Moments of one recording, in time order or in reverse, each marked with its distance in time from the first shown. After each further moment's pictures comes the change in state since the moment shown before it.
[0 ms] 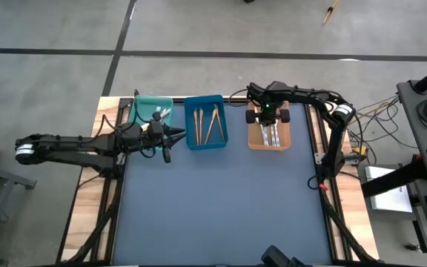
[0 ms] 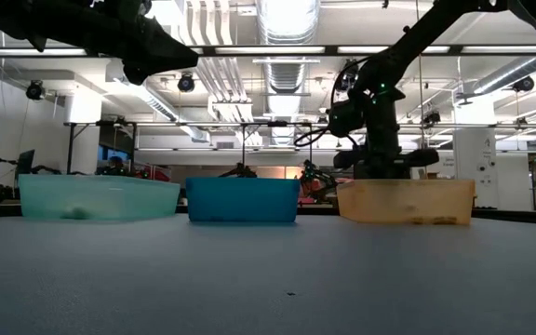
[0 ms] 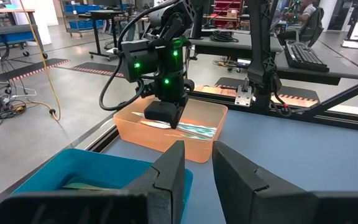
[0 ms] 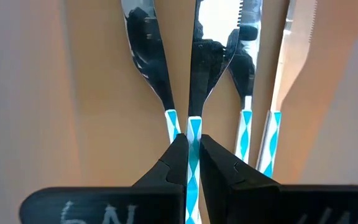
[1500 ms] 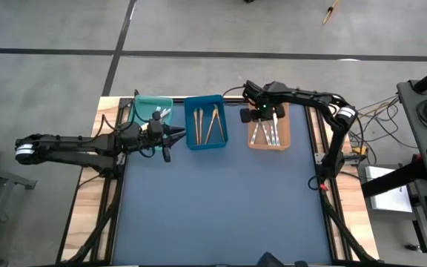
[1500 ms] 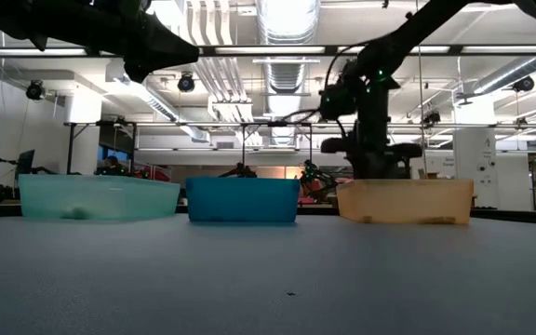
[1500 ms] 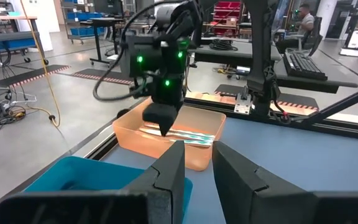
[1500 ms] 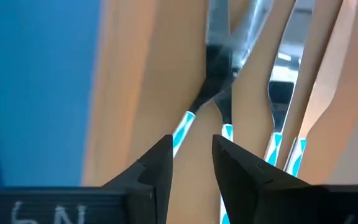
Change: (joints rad) left arm 0.000 0.000 0.000 0.032 -0.002 0.000; right arm 0.059 -0.039 0.030 0.076 0.059 -0.104
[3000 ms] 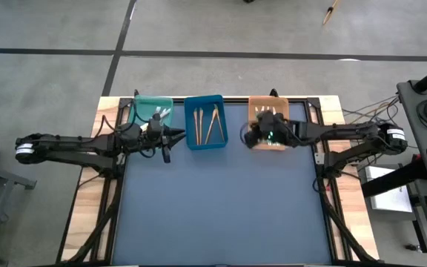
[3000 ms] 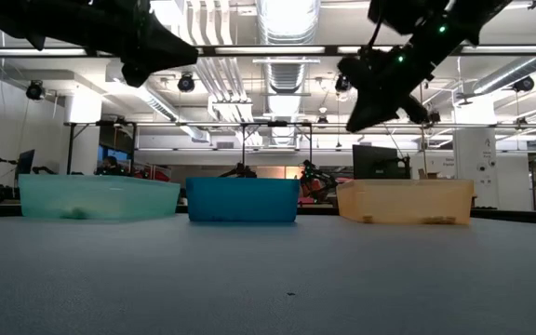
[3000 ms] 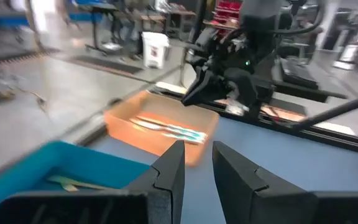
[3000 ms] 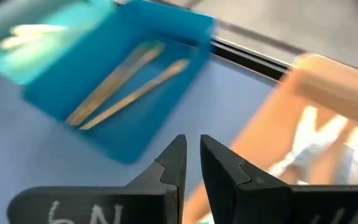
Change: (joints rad) left arm -0.016 -0.005 0.000 -0.027 -0.002 -0.114; right arm 0.474 -0.574 -0.556 0.717 0.446 -0.190
